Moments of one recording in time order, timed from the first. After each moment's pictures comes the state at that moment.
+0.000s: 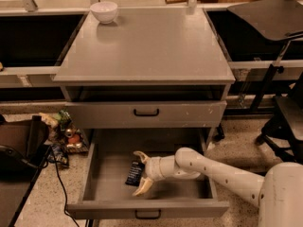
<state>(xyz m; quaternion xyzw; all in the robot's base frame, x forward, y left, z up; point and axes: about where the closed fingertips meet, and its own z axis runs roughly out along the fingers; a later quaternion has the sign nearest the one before) 0.553 0.076 0.389 -0.63 0.57 0.31 0.42</state>
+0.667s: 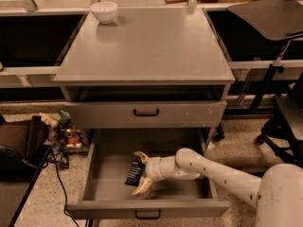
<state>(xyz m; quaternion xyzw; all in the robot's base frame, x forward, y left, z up) 0.557 0.077 0.385 -0.61 0.58 0.33 0.43</state>
